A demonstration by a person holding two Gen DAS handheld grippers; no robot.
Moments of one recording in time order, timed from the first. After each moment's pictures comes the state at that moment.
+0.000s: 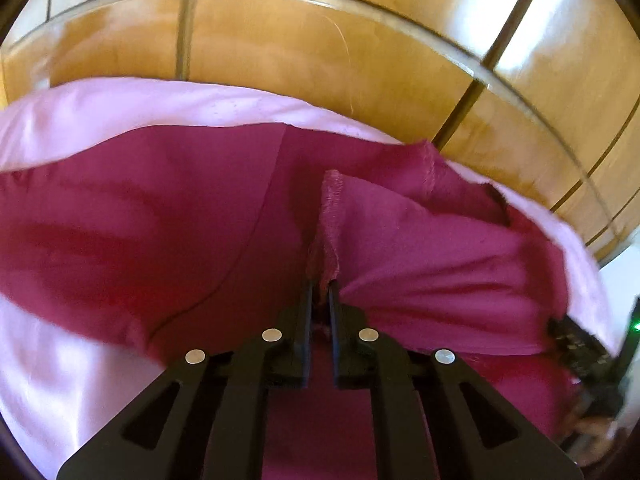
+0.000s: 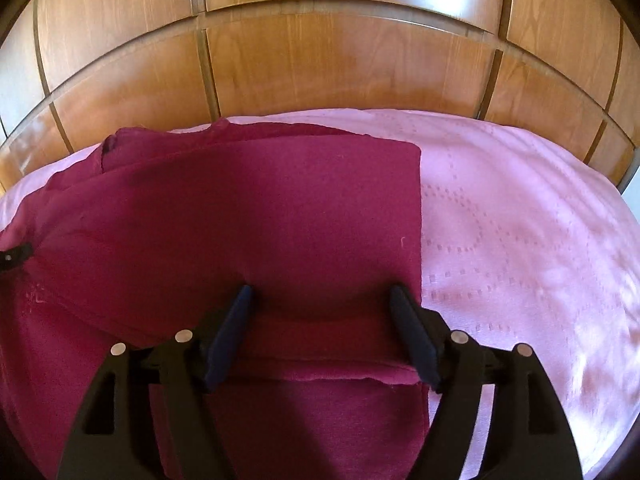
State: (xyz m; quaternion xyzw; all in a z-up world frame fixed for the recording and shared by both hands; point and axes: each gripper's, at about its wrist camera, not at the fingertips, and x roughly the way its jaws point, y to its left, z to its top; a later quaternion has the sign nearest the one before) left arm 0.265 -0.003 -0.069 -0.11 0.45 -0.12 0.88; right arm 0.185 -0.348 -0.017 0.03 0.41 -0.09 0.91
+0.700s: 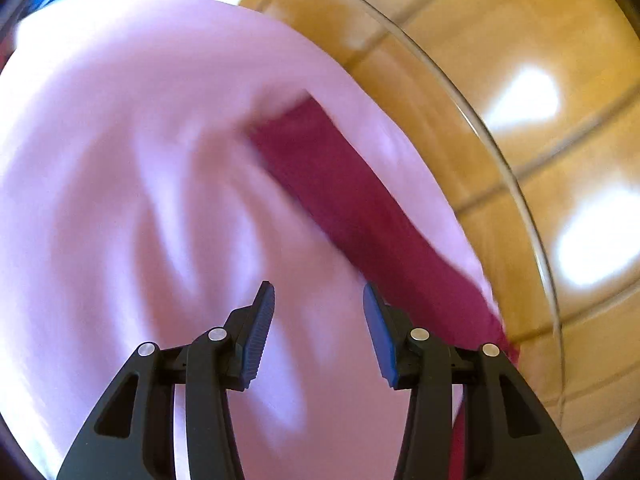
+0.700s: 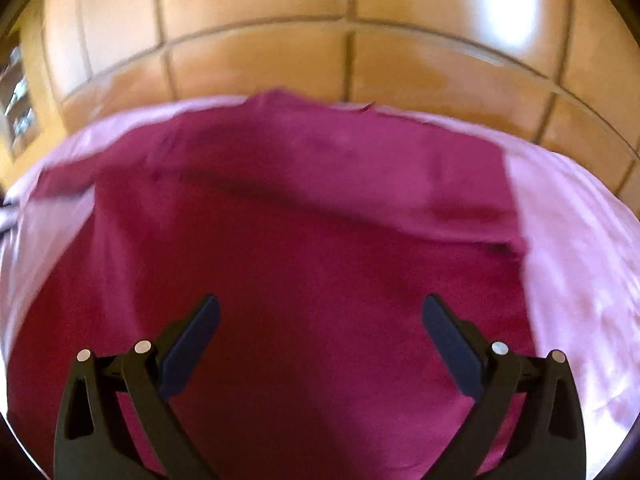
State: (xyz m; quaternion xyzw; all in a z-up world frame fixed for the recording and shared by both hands) left arm 0.146 0.327 -0.072 -0.41 0.35 0.11 0.83; right arm 0.099 -0.229 -0.007 -0.02 0.42 0.02 0.91
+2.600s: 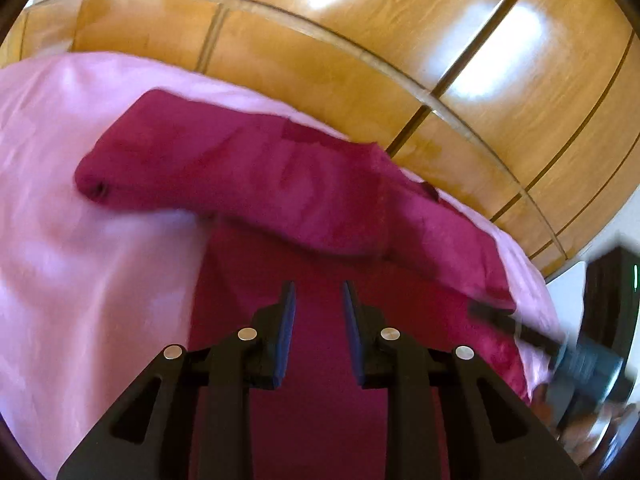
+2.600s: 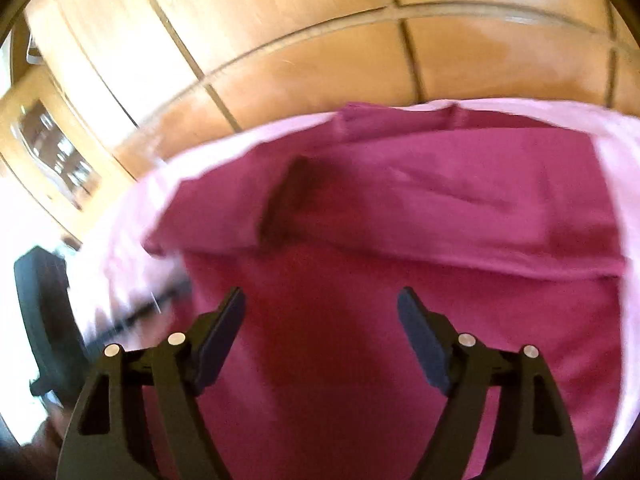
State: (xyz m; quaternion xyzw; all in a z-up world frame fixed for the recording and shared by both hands) left arm 0.154 0.038 -0.063 -0.19 0.41 -0.18 0.88; right arm 0.175 -0.207 0.035 0.15 0.44 0.15 0.88
